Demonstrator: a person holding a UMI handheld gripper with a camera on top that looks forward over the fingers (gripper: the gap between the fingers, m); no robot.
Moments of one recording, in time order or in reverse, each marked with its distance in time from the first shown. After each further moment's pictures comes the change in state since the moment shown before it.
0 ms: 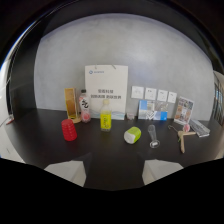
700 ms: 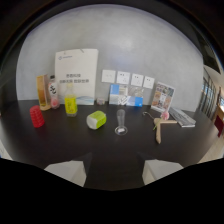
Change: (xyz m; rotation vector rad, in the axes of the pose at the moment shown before) arm 0.126 0.053 0.008 -0.124 0.191 0.011
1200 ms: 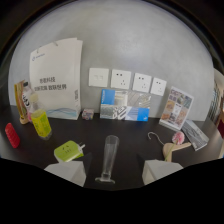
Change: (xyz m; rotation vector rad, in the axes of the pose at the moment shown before) arm 0.050 -0.087 0.186 -0.009 -0.043 -0.024
